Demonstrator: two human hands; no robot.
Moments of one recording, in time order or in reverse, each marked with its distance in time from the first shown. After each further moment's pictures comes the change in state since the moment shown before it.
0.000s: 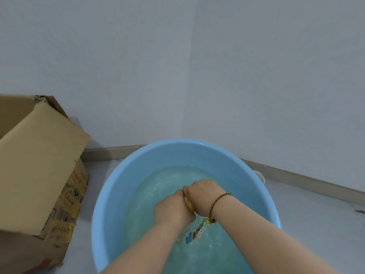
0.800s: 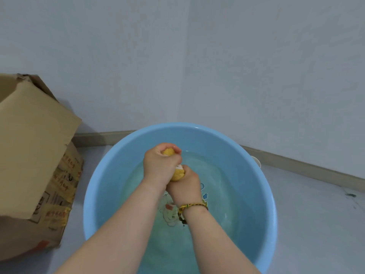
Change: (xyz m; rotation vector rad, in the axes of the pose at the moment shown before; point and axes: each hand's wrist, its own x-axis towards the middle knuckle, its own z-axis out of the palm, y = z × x) left_hand 0.018 0.001 -0.038 -1.286 0.331 -0.036; right_hand 0.003 -0.053 0.010 1.435 0.441 0.503
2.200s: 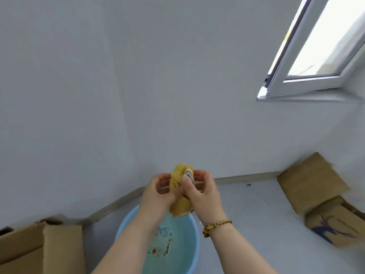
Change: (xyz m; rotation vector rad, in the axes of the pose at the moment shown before) left_hand -0.160 0.476 0.003 0.052 -0.624 -0.056; right_hand -0.190 -0.421 -0.267 0.456 0.442 -0.002
